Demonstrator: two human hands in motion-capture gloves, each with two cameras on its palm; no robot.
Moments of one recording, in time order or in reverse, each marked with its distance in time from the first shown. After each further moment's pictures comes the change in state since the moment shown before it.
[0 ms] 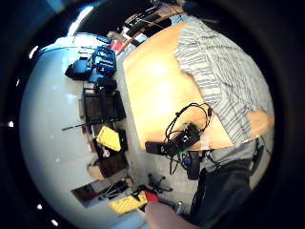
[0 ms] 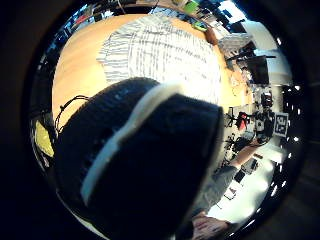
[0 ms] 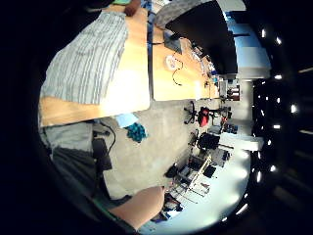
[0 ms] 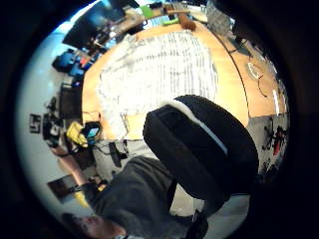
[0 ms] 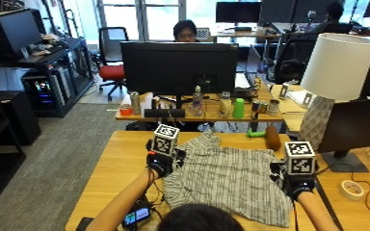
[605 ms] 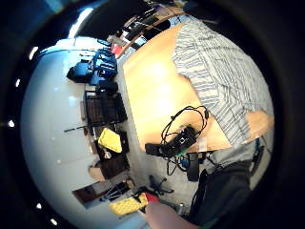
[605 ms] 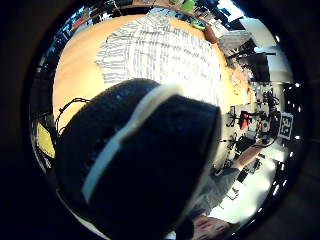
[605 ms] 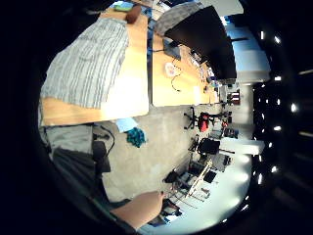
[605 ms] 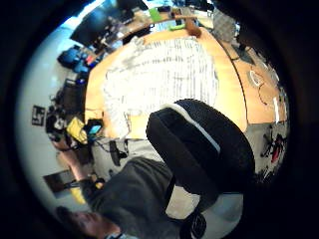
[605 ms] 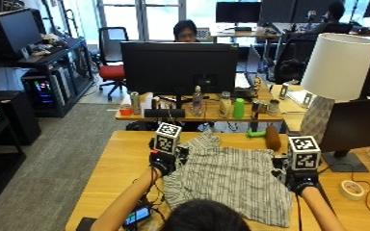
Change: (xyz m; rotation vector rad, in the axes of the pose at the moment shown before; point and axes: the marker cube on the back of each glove) left arm 0.011 -0.013 0.002 0.023 0.015 0.018; right arm 0.008 -0.010 -0.013 0.025 -0.013 -0.030
